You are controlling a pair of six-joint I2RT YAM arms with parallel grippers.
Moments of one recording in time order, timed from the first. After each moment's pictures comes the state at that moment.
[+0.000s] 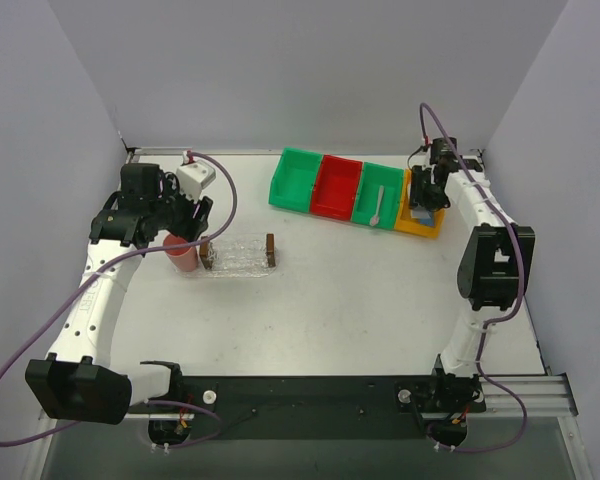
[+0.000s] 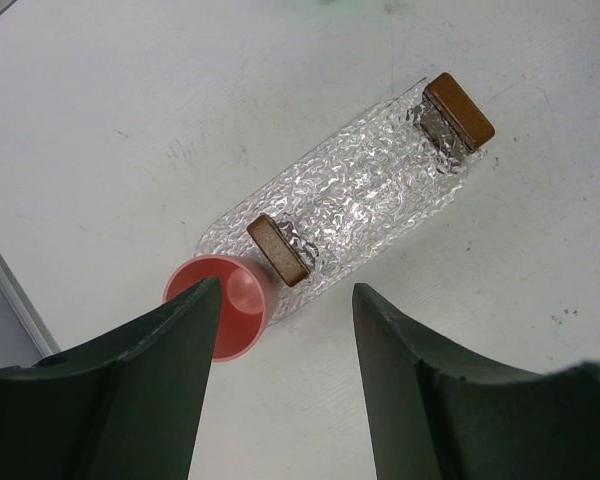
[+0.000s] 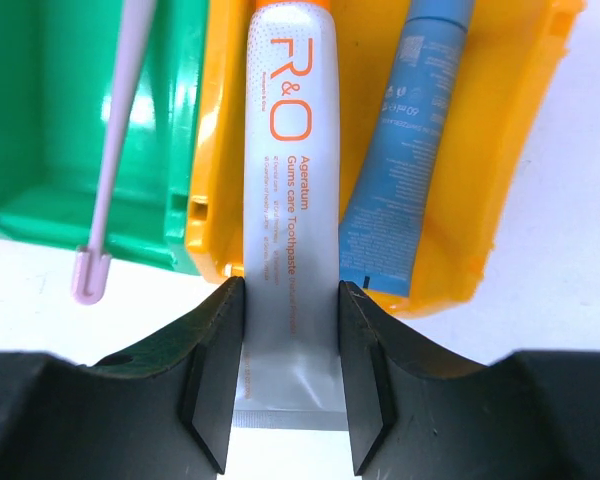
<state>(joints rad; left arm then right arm) -0.11 1.23 1.30 -0.79 0.29 0.42 0.01 1.97 1.61 -0.69 0.01 0.06</state>
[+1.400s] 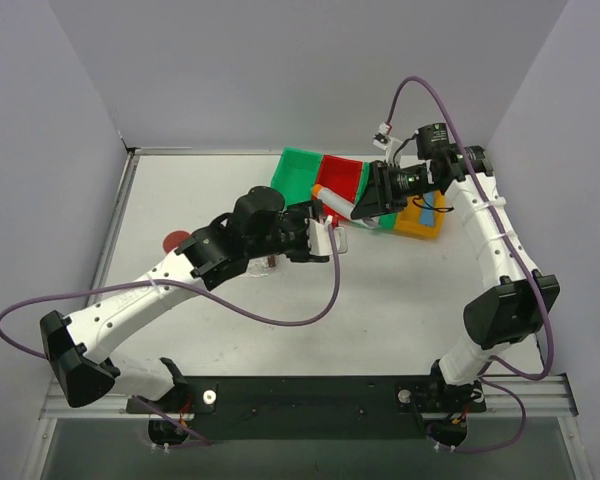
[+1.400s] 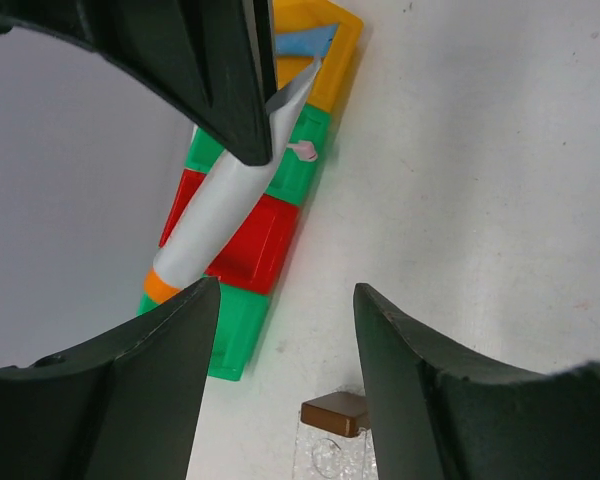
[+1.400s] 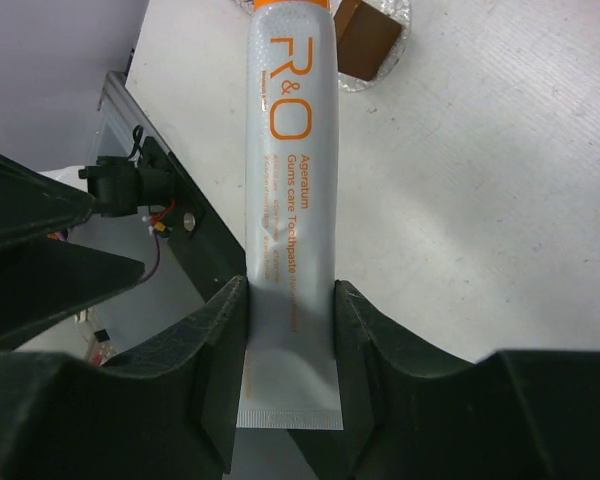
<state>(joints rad) -0.89 1.31 1.35 -0.41 0.19 0.70 0.21 1.65 1.74 -1.11 -0.81 0.00</state>
